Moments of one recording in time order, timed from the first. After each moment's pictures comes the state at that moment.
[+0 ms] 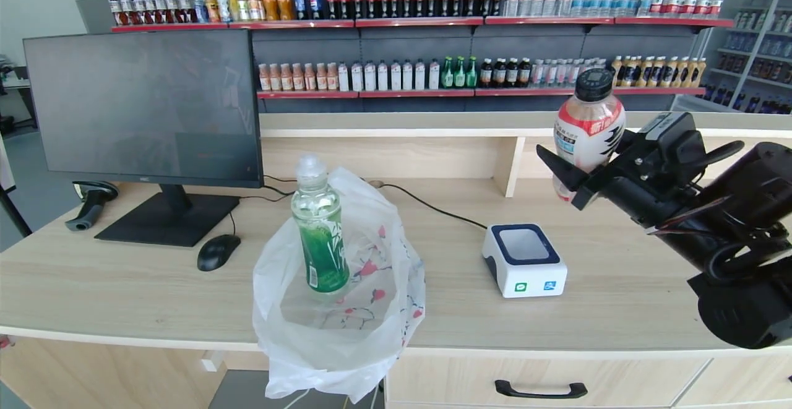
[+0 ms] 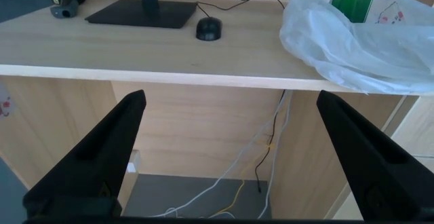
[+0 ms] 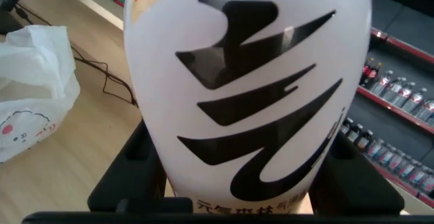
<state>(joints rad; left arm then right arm) 0.00 0.00 0.00 0.00 0.00 0.05 0.20 1.85 -0.70 -1.57 0.38 -0.46</state>
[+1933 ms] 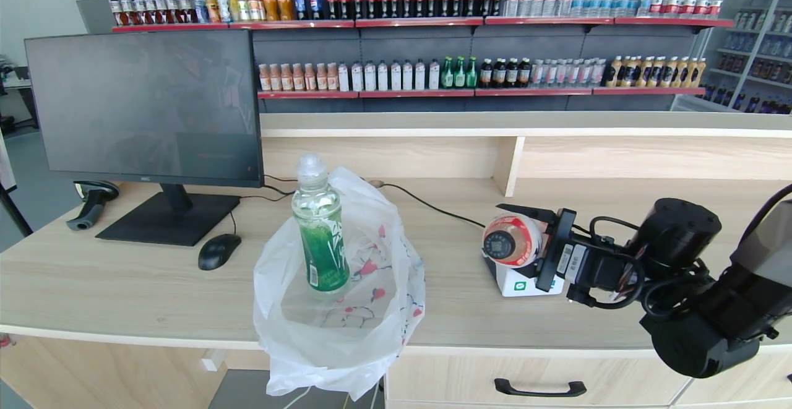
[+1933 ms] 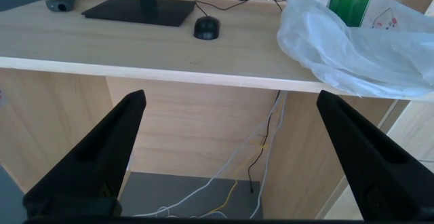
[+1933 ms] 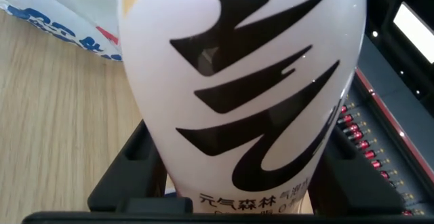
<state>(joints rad) 0.00 0.00 0.00 0.00 0.00 0.01 0.24 2.05 -0.59 -1.57 0.81 -0.98</state>
